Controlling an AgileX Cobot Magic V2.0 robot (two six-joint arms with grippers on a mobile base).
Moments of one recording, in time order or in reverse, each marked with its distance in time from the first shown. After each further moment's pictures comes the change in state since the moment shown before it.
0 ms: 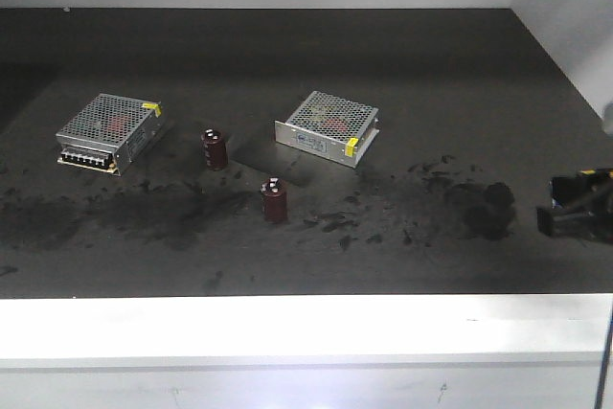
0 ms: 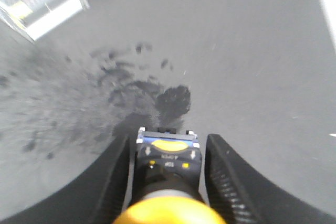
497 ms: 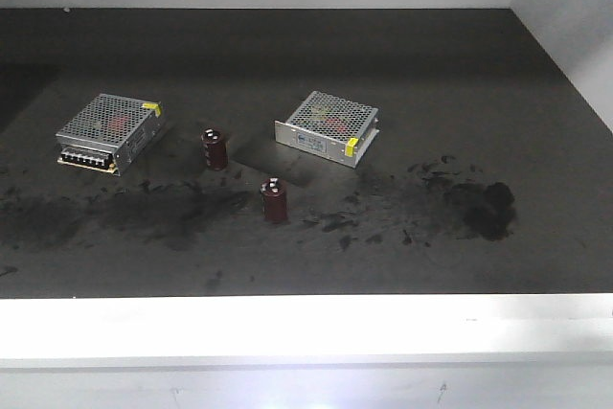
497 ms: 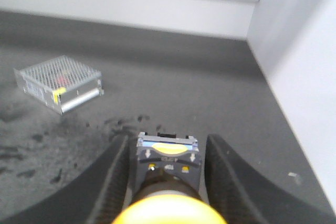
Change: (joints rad) left arm -0.010 0.000 0.000 0.000 0.000 0.000; right arm 0.000 -0.534 0.292 0.000 -0.167 0.000
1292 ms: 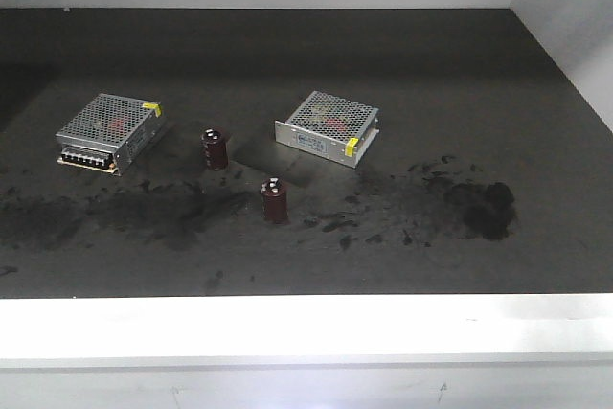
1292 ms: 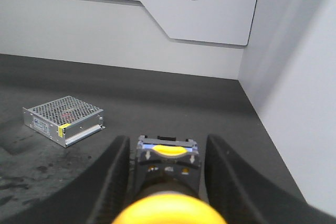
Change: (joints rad) left arm 0.000 0.000 0.000 0.000 0.000 0.000; right arm 0.000 -0.171 0.045 0.000 -0.021 0.004
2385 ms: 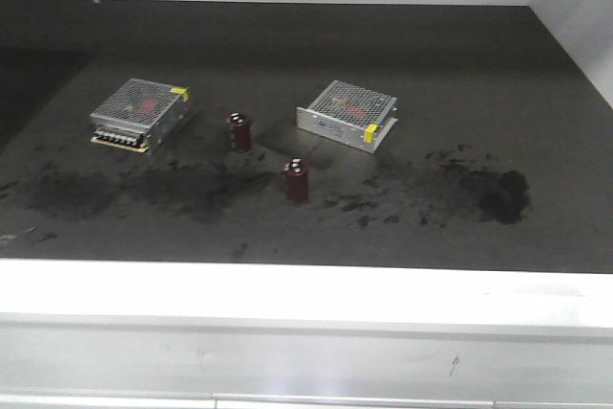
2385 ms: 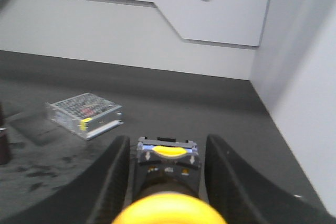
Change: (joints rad) left arm 0.000 0.000 0.000 0.000 0.000 0.000; right arm 0.000 0.000 0.000 0.000 -0.001 0.000
